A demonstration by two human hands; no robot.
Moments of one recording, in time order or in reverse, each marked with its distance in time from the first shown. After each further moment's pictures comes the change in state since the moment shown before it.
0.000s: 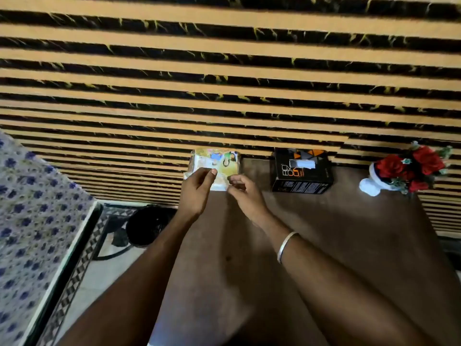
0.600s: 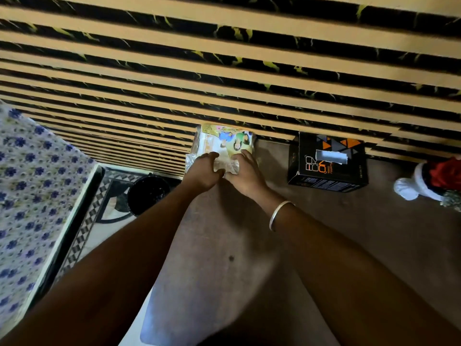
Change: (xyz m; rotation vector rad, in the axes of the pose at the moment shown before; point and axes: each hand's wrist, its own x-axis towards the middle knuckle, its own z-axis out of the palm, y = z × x) left_hand 0.106 -0.091 0.037 0.539 -0.316 -0.184; right_hand 0.117 0.052 0.028 -0.655 -0.155 -0.073
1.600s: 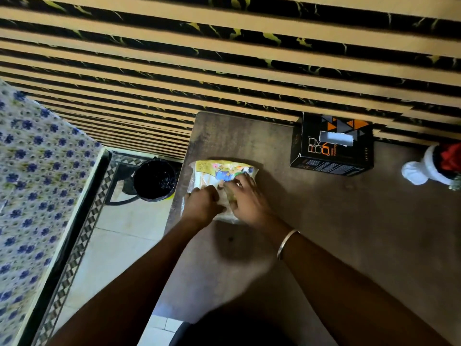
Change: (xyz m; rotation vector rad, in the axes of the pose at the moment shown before) left_hand -0.106 -0.024 0.055 0.120 -0.099 -0.173; right_hand -0.102 0.031 0.025 -0.306 -0.116 -0.269
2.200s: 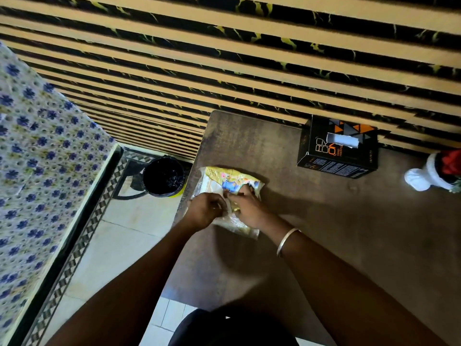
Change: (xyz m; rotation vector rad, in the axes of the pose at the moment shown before) left_hand -0.047 -0.028 -0.001 -0.450 -0.099 0.125; right_hand -0.021 -0.016 0.019 0.078 -0.366 0.066
